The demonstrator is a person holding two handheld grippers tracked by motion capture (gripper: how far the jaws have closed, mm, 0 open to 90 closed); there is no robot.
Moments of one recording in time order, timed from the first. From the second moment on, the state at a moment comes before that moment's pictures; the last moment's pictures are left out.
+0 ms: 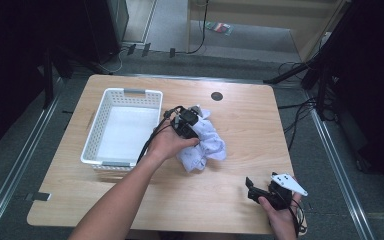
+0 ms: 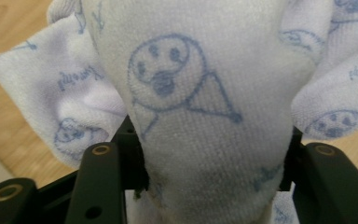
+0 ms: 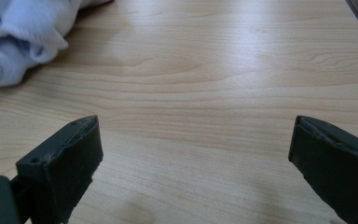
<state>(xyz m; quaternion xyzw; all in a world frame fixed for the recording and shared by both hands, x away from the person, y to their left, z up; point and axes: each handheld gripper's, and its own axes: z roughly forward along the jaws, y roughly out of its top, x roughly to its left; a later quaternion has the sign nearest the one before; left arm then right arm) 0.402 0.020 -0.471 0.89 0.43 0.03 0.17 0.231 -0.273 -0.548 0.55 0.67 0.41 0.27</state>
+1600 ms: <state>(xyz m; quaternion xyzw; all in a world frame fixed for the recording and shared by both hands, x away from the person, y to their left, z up) 0.331 0.138 -0.430 0.84 0.45 0.10 0.29 0.231 -0.272 -0.548 0.55 0.68 0.41 0.27</state>
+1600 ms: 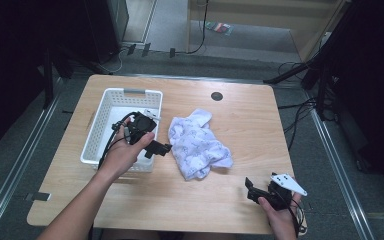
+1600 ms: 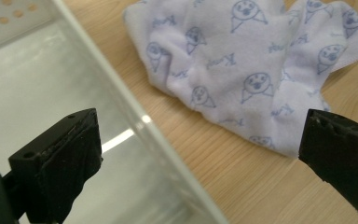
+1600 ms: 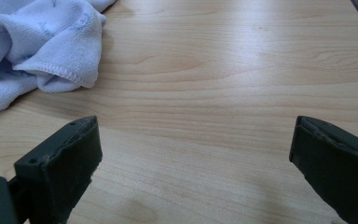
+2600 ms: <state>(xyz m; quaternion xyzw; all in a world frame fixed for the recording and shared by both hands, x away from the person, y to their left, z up) 0.277 0.273 -0.455 0.76 0.53 0.17 0.34 0.231 -0.272 -0.548 0.55 0.68 0.41 0.27</state>
